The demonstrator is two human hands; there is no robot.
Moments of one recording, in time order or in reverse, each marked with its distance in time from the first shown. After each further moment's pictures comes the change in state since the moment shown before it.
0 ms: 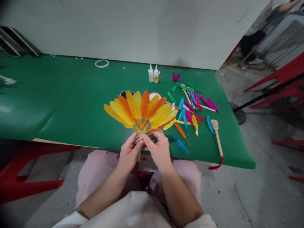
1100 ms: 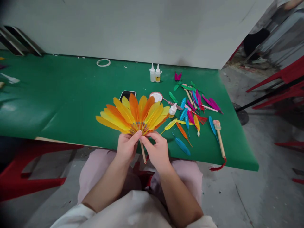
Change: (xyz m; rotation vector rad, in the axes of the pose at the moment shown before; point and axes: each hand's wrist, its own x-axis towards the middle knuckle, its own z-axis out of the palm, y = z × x) left_hand 0.024 0.009 0.001 -0.117 0.071 0.149; right_hand -0.001 0.005 0.002 -0.165 -0.024 -0.124
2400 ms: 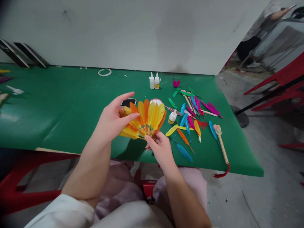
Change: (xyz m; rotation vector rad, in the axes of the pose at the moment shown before) left_hand 0.061 0.097 0.005 0.635 -0.161 0.270; right_hand 0.022 -0.001 0.001 0.357 -0.069 0.238
